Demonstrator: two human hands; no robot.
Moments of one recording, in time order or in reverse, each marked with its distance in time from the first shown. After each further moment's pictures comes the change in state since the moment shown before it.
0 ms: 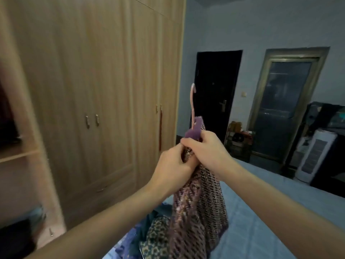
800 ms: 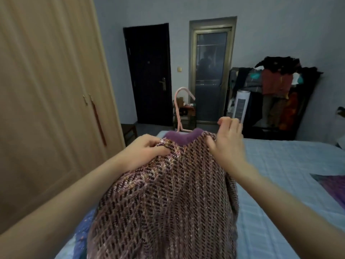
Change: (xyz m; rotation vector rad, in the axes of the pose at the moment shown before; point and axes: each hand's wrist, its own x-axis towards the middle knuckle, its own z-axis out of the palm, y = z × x) left_hand 0.067 0.024 0.139 -0.152 -0.814 -0.036; right_hand -0.058 0.167 -0.216 -0.940 0.551 0.068
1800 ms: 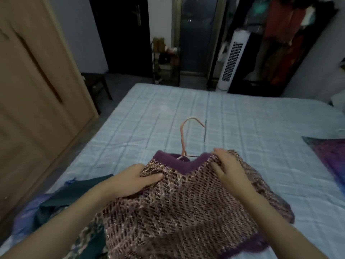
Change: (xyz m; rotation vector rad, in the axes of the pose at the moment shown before) left_hand 0.145 -0.207 0.134 -0.040 -0.362 -0.416; right_hand -0.057 0.210 0.218 0.119 -0.550 0.154
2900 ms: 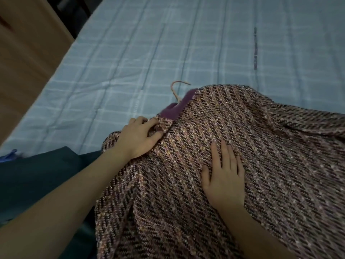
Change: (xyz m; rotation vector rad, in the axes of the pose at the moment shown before) left_hand 0.352 -0.304 0.073 0.564 0.272 -0.042; right_hand 0.025 0.116 0.396 -0.316 -0.135 0.272
